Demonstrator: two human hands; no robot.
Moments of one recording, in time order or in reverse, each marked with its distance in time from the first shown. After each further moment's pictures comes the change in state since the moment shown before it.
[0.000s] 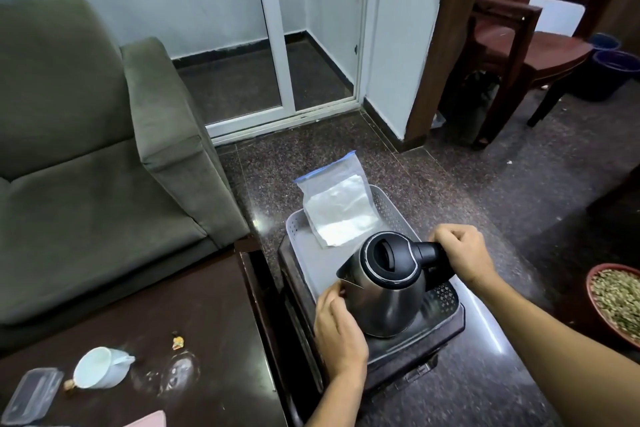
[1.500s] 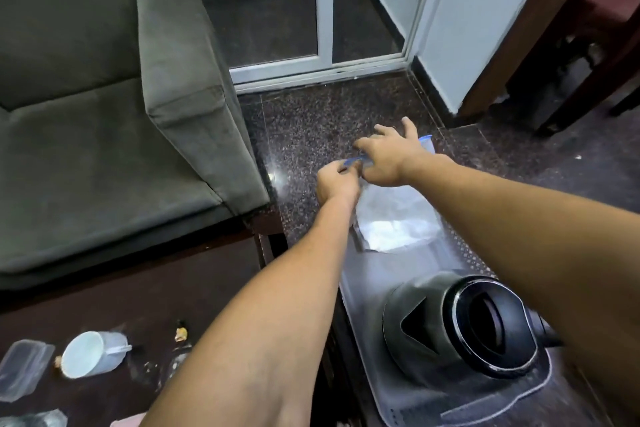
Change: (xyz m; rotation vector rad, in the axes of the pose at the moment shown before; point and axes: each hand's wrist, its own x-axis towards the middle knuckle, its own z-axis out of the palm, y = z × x) left_hand 0.276 0.076 0.065 0.126 -0.114 -0.113; right_hand 0.176 -0.142 0.193 -1.097 -0.560 -0.434
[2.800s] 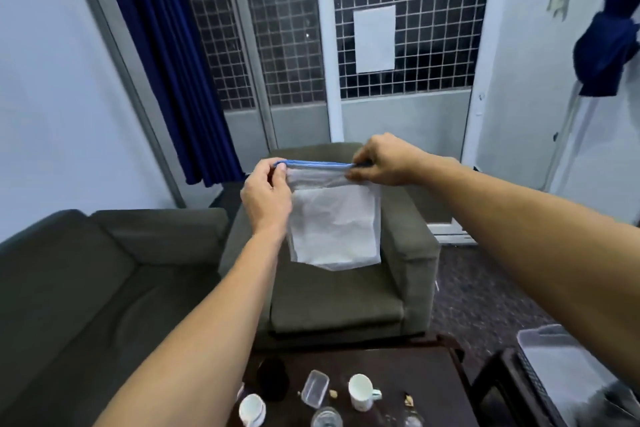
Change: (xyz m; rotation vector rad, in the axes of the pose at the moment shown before) left_hand -0.323 0.244 -0.680 0.051 0.758 0.932; right_hand -0.274 -0.496 -0.439 0.182 0.563 -0.628
